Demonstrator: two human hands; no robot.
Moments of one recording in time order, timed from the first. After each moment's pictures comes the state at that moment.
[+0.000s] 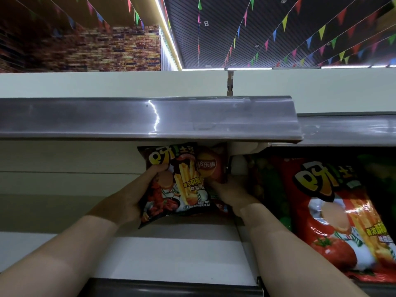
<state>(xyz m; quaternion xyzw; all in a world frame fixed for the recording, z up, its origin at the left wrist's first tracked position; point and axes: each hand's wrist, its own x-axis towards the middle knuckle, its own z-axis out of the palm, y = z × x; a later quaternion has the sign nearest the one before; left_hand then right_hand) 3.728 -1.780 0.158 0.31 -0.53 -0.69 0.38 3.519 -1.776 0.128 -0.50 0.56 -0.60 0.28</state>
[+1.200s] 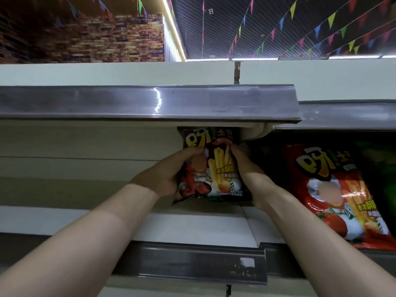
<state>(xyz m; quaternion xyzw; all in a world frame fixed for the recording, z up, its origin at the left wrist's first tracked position) 3.700 -1.751 0.171 0.27 -0.59 -0.67 0.37 3.540 -1.700 0.153 -0.44 0.54 -0.63 0.34</state>
